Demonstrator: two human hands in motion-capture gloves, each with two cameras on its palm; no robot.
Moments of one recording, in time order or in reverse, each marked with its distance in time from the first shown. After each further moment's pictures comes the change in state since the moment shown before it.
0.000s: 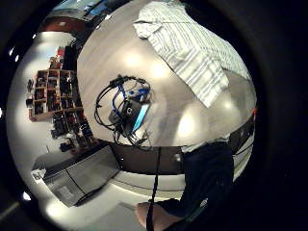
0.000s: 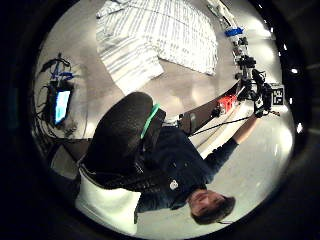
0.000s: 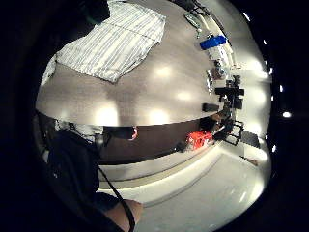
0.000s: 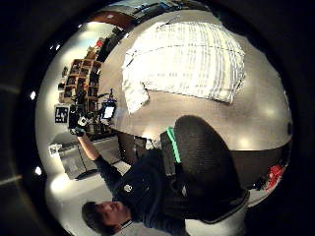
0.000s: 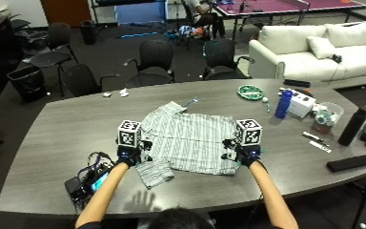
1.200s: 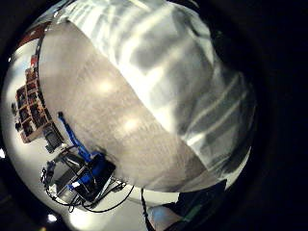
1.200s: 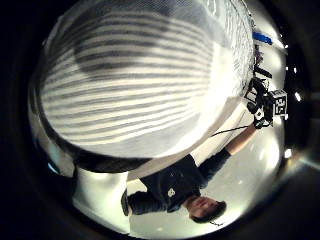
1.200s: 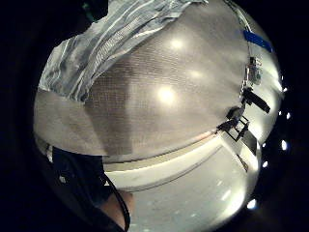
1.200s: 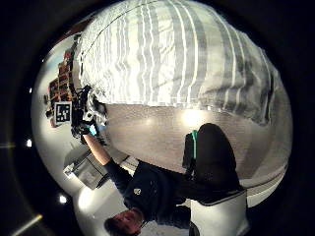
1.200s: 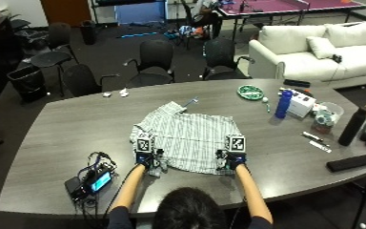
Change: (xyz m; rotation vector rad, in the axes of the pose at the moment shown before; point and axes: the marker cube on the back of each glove) left arm 0.040 -0.150 0.130 -0.142 0.052 0.001; right arm 0.007 -0.093 0.126 -0.396 -0.085 0.214
